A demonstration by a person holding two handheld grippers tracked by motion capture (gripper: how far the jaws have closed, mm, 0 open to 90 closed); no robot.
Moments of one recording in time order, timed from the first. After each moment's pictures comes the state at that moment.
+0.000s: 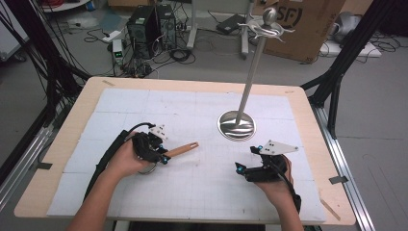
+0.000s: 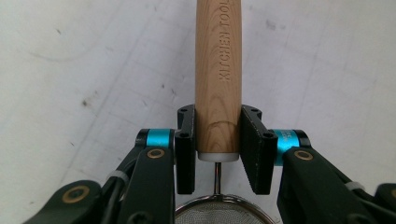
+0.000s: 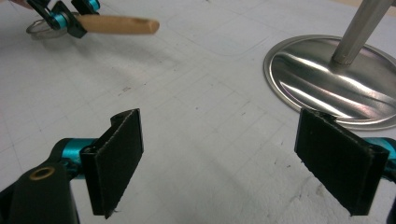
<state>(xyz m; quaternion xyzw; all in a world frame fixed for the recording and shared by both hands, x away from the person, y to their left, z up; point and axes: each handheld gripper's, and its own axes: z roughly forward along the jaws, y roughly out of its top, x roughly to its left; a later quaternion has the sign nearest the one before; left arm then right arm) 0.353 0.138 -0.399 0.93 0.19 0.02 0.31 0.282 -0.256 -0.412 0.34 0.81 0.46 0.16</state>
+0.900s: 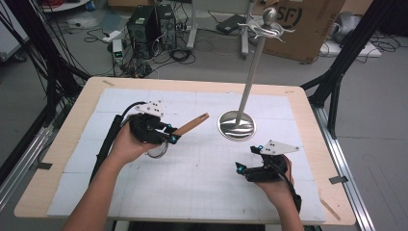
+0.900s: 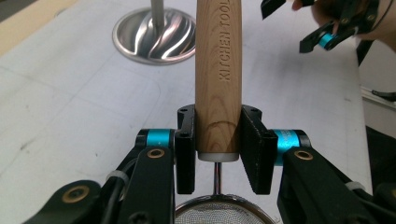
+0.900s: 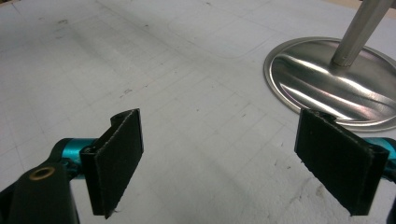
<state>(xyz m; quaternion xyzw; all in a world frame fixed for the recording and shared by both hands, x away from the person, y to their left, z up) 0.360 0.130 -0.329 0.87 0.17 0.03 0.46 0.281 -0.257 -0.411 0.34 0.80 0.46 0.16</state>
